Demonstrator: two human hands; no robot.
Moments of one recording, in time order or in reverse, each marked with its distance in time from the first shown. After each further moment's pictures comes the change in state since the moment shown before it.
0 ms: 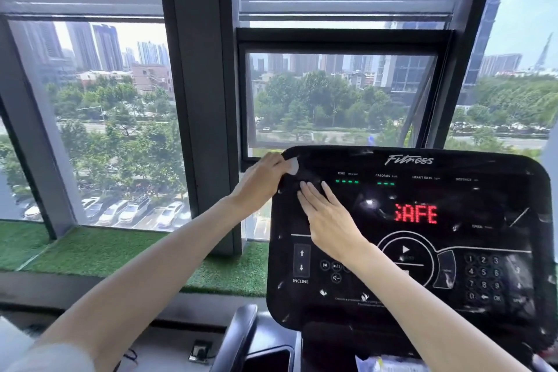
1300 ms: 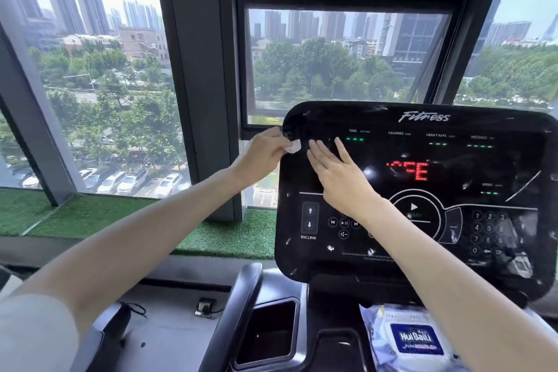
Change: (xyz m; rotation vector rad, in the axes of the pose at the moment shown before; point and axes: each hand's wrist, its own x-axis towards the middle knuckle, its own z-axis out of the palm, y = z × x) left_hand -0.034 -0.003 -0.003 -0.295 -0.100 -0.015; right_hand -0.004 -0.002 -0.008 -0.074 -0.088 -0.021
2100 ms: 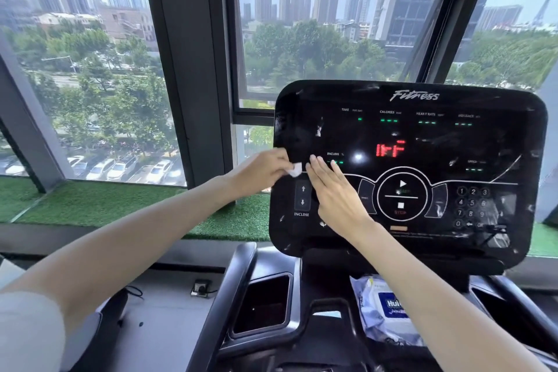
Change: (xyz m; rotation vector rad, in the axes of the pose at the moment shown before) left_hand -0.044 0.020 0.024 -0.067 -0.236 0.024; right_hand -0.056 -0.041 0.025 0.173 -0.039 0.124
